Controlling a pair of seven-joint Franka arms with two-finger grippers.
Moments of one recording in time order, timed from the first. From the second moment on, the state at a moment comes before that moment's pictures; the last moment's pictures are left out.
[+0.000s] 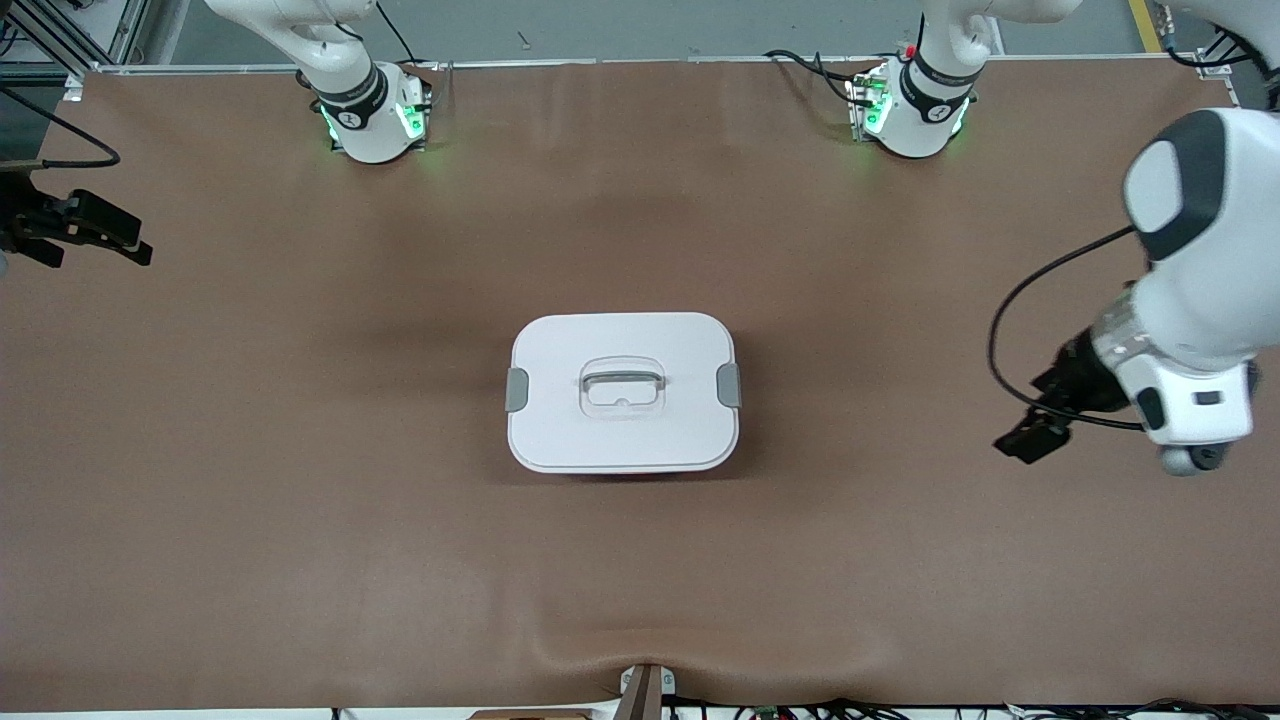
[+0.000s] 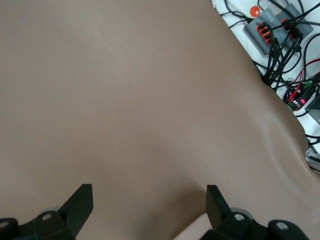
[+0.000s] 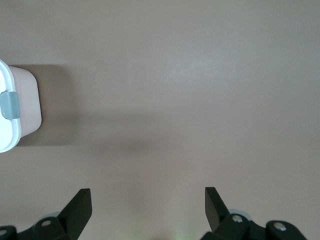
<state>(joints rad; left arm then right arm) -0.24 0.34 0.15 -1.35 -0.11 1.80 -0.89 -0.03 -0.01 -0.02 -1.54 0.02 1.49 -0.05</state>
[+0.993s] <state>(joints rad) -0.05 0.13 0.00 -1.37 -0.11 1.59 -0.39 -0.03 -0.01 -0.02 -1.54 0.02 1.49 -0.05</state>
